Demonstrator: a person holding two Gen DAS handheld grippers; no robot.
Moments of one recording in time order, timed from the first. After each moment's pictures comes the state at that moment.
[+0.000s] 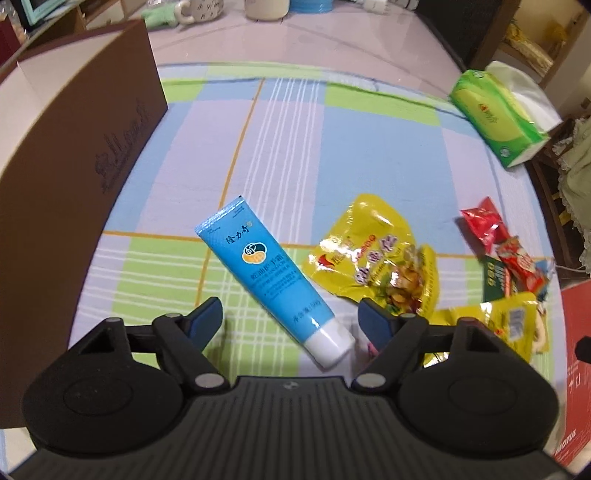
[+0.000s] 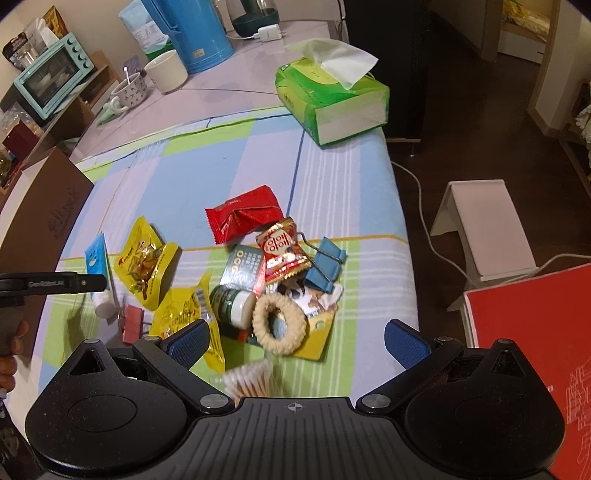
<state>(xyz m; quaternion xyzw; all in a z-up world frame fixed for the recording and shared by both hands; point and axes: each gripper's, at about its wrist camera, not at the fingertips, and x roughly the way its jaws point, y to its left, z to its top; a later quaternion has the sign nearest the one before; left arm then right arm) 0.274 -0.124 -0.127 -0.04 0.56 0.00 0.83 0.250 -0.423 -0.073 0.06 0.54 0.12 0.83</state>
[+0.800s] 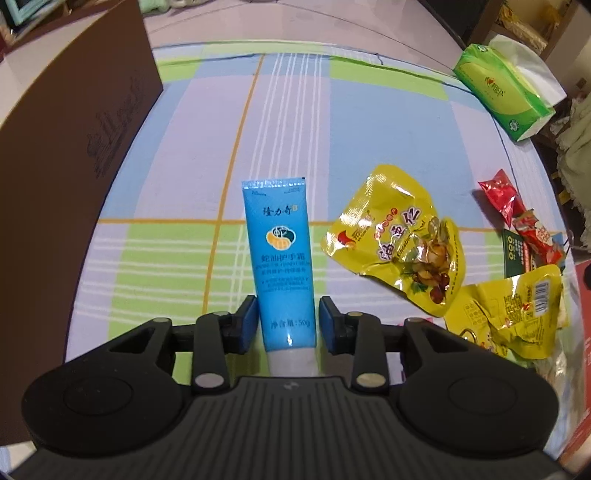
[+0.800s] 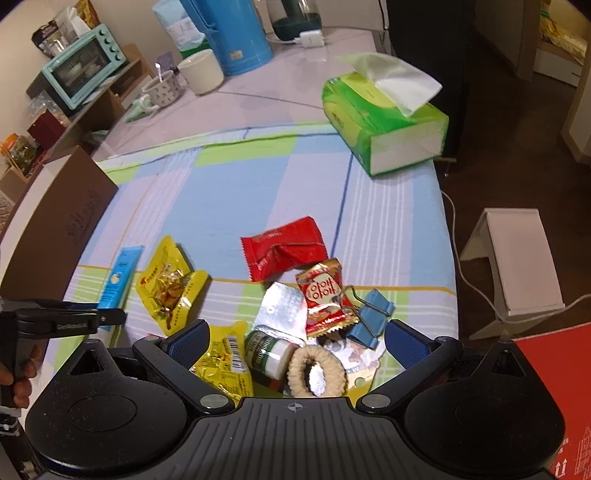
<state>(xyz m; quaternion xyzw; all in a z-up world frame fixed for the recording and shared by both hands) 0.264 -0.118 -0.141 -0.01 0.57 -0.02 0.82 0.279 -0.397 -0.075 0.05 0.52 0.18 0.83</state>
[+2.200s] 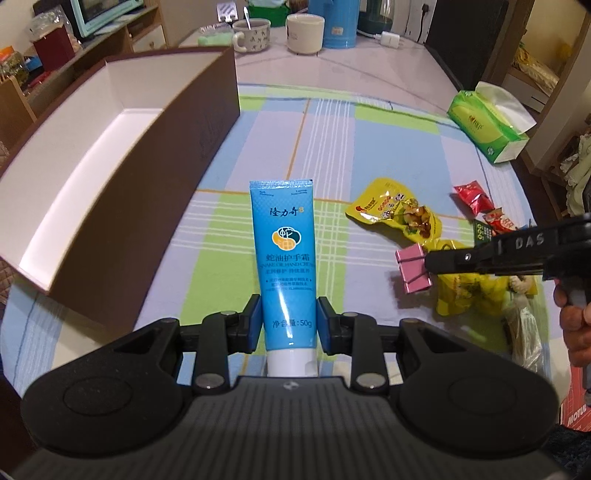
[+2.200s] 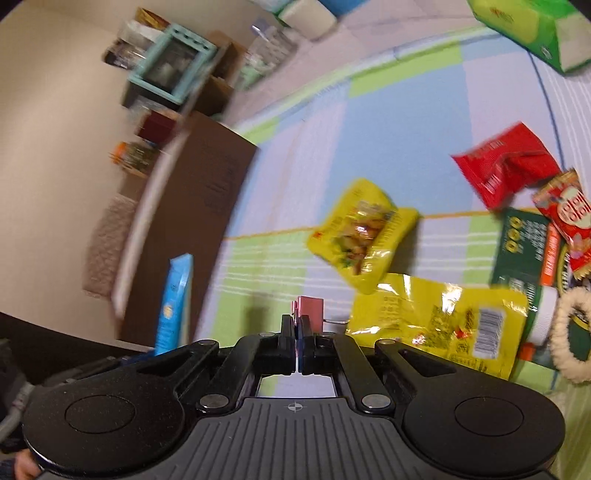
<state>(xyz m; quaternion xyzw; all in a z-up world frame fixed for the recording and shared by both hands) 0.153 -0.091 -0.060 -0.02 0.50 0.04 0.86 0.277 -0.326 -0.112 0.24 0.55 0.37 0.71</state>
